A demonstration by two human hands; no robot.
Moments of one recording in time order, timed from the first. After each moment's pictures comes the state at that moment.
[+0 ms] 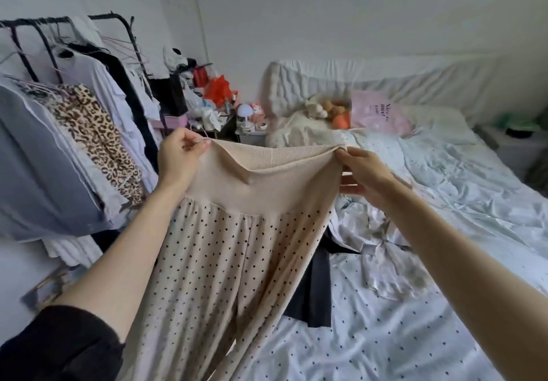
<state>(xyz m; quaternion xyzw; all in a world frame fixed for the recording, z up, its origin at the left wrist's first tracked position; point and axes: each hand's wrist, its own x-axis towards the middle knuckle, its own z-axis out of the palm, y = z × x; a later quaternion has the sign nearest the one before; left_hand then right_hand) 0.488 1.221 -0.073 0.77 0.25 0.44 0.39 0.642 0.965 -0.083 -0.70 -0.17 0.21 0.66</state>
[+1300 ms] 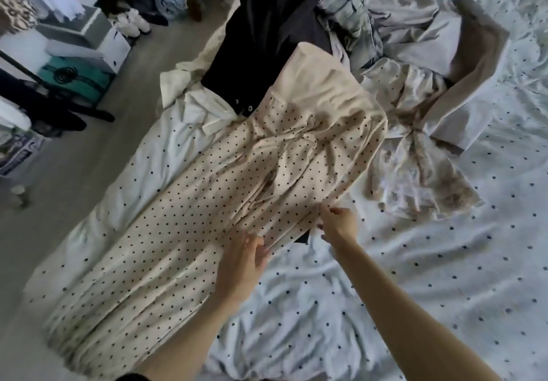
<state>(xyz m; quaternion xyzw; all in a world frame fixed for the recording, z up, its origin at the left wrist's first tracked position) 0.527 1.058 -0.519 0.91 0.29 -0.08 0.29 0.699 0.953 -0.498 -0.83 0.15 0.31 0.43</state>
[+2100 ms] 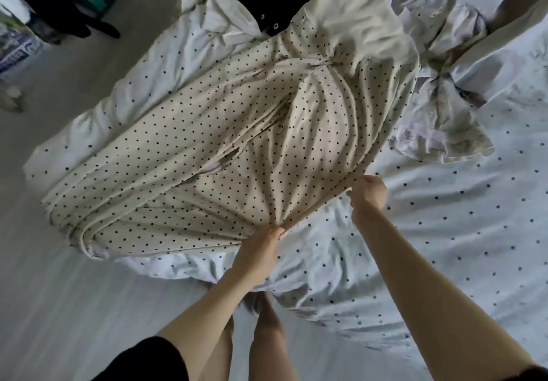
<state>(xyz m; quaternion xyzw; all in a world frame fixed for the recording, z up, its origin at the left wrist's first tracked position) 0.442 0.941 -0.552 0.87 0.26 -0.14 0.38 0.652 0.876 -0.520 -0.87 0.20 0.23 0.38</state>
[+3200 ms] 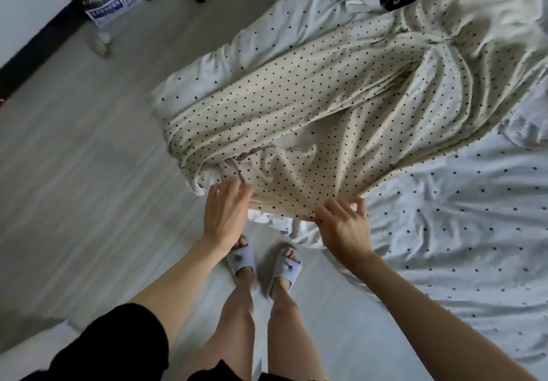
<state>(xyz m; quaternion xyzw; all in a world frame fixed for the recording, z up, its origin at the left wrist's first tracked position) 0.224 1.033 -0.517 0.92 0.37 0.03 0.10 0.400 0.889 -0.510 -0.79 -0.61 0.03 0.08</state>
